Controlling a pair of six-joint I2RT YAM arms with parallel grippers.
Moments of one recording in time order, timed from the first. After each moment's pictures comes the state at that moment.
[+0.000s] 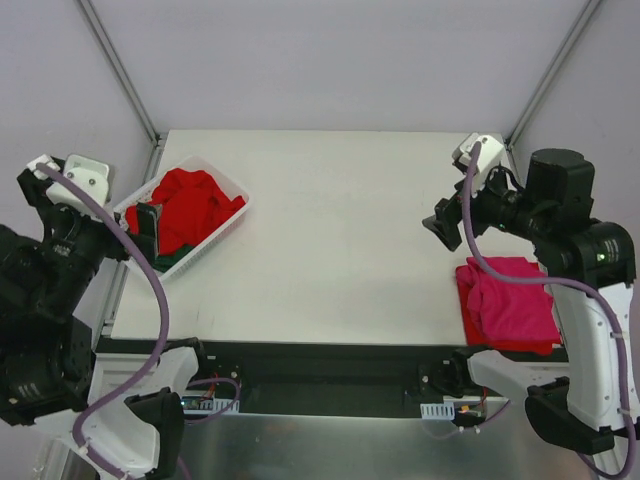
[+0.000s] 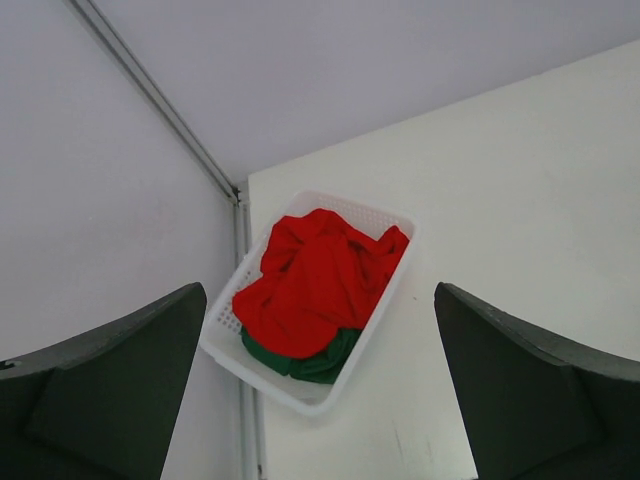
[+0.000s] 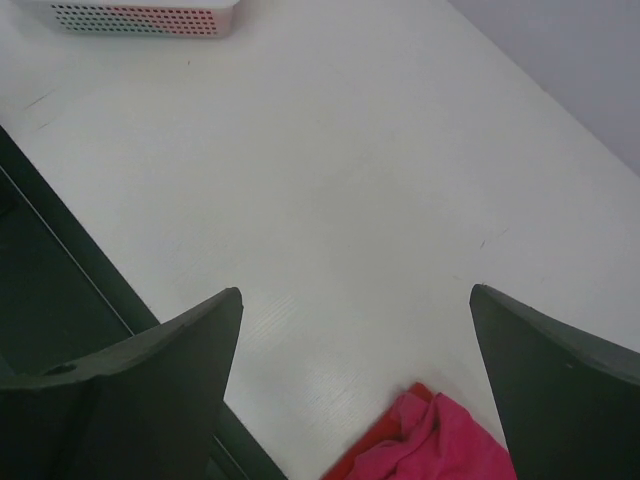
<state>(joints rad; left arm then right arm) 0.28 0.97 2.17 -1.34 0.42 0.31 0.30 1.08 1.73 -1.19 -0.40 -0.40</state>
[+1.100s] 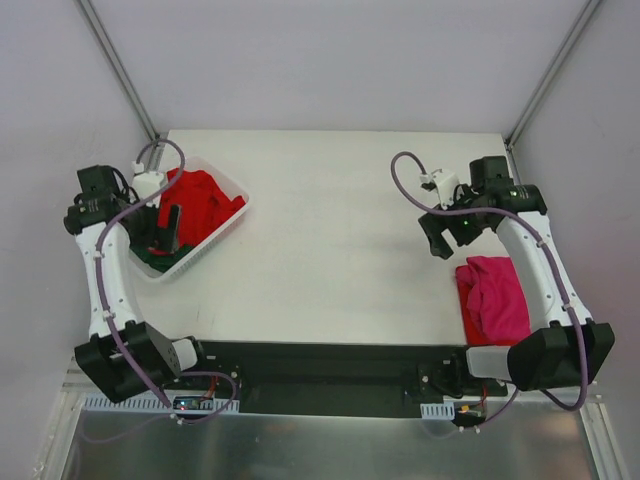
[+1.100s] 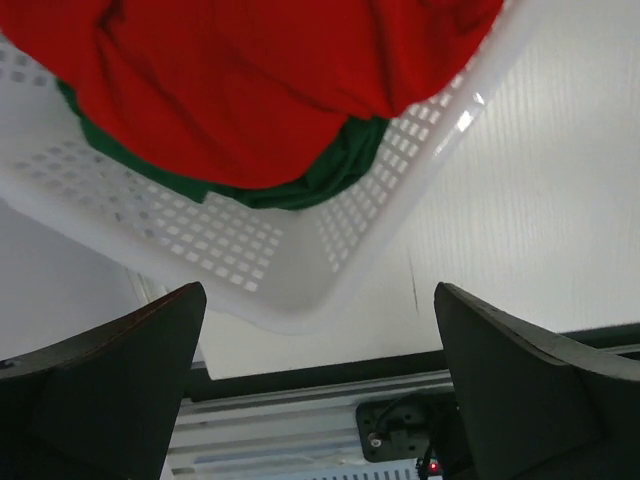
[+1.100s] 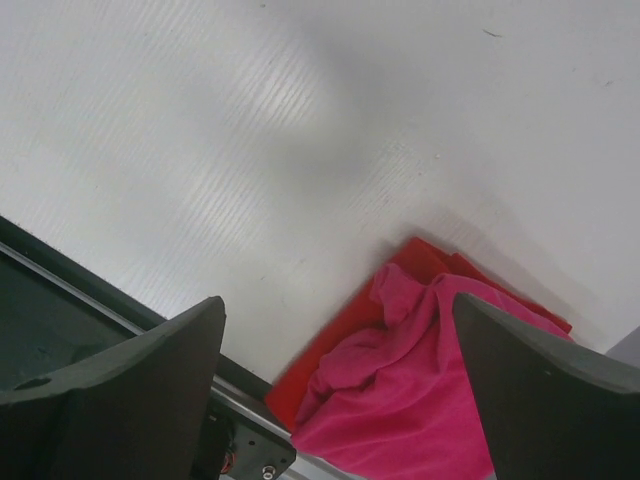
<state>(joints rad) 0.40 1.20 1.23 -1.10 0.30 0.54 0.13 1.31 1.32 -1.16 -0.23 -0.57</state>
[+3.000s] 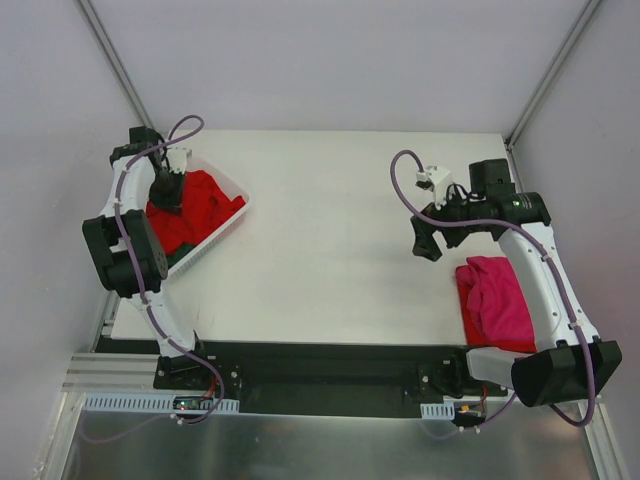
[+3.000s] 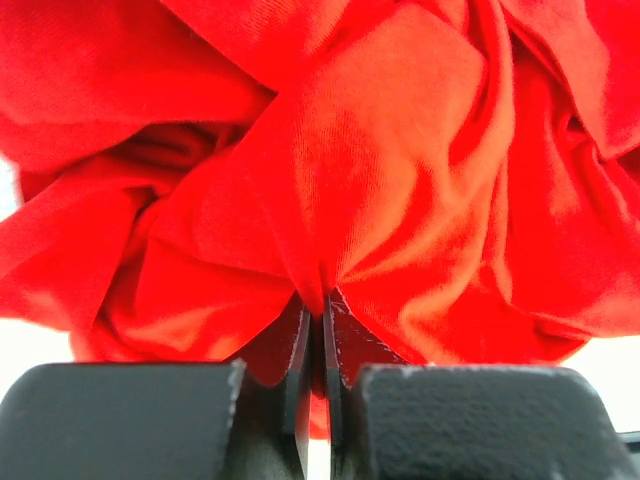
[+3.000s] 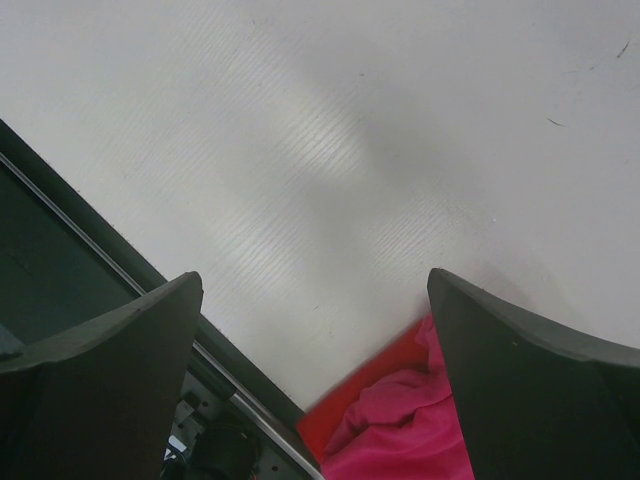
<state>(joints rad) 0.25 1.89 1.63 -1.00 0.19 0.37 0.17 1.23 1.32 -1.11 -0.46 -0.51</state>
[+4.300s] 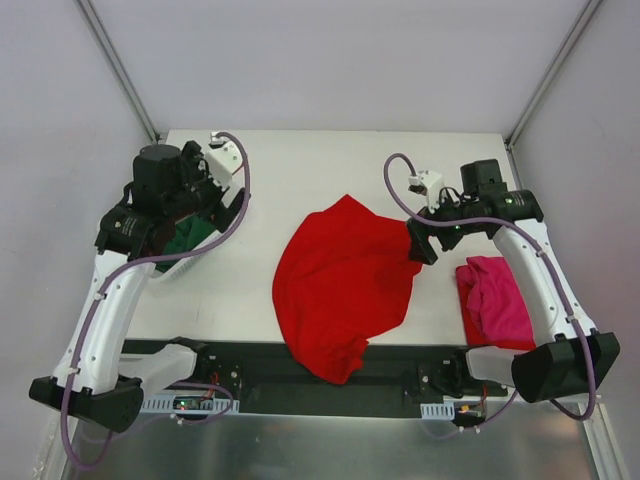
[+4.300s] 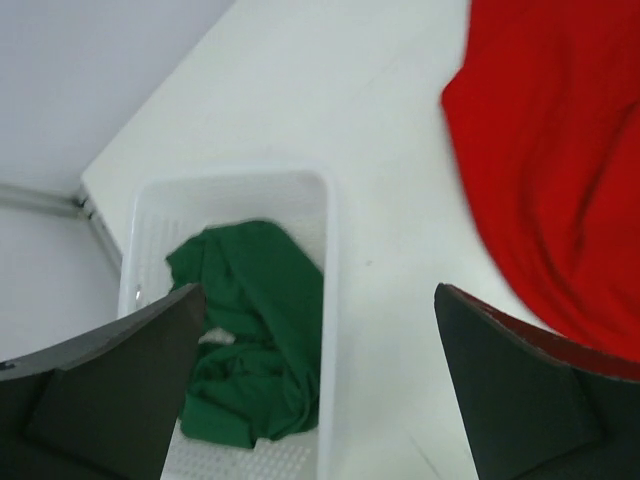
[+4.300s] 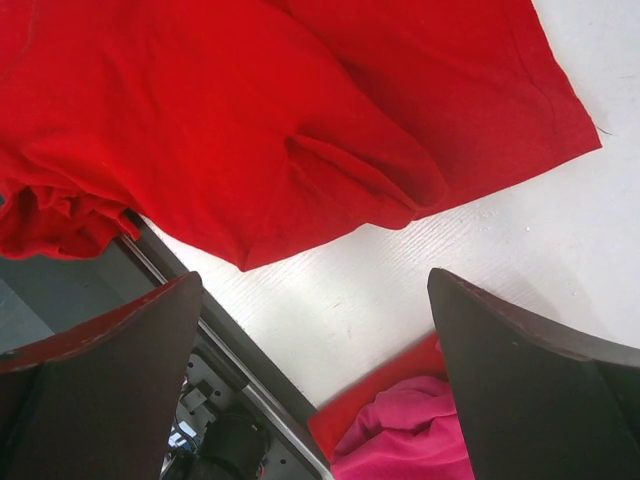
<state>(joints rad) -0.27 1.08 1.44 -0.90 0.21 0.50 0.20 1.27 1.31 -1.14 -0.48 -0.52</state>
